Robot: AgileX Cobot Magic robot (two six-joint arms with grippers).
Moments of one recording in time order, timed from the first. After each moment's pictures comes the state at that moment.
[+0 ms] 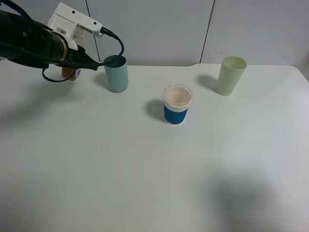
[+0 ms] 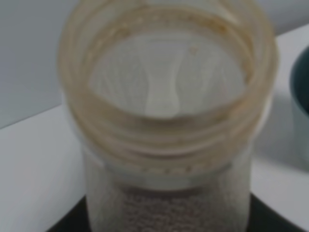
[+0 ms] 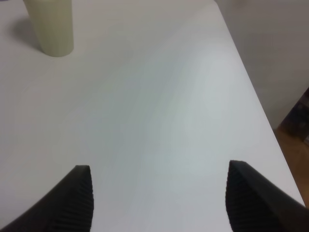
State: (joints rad) left arm -0.42 1.75 -0.97 1.58 0.43 -1.45; right arm 0.01 -0.01 -0.50 -0.18 1.06 0.01
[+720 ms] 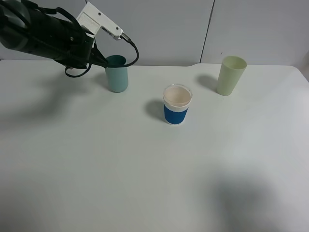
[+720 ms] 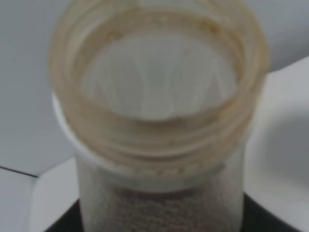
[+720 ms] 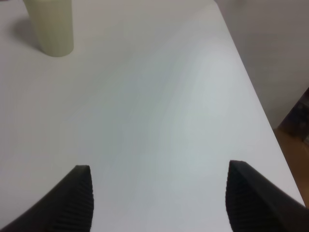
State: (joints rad) left arm -0.54 1.94 -1.17 1.58 0.76 -1.29; right arm 0.01 -0.01 -0.50 -0.18 1.06 0.01
